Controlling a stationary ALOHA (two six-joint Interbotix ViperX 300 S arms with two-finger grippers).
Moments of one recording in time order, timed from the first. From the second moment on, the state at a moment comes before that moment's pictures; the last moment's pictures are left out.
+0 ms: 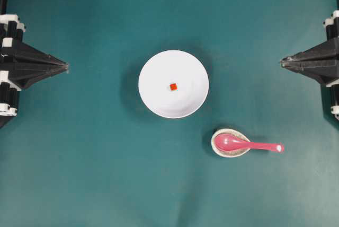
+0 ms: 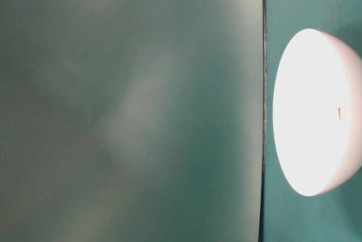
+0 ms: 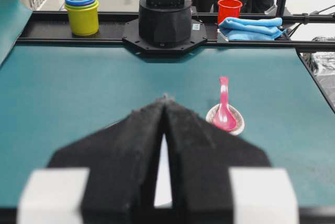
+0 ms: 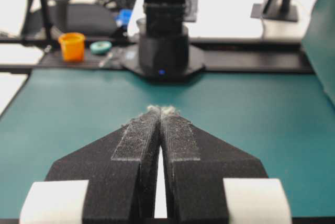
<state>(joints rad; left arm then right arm) 0.00 -0.97 1.19 0.00 -0.29 0.00 0.00 -0.96 1.17 0.00 -0.29 0.00</state>
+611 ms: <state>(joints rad) 0.00 -0.96 1.16 0.01 -0.19 -0.01 0.00 -0.89 1.13 0.11 -0.24 0.01</state>
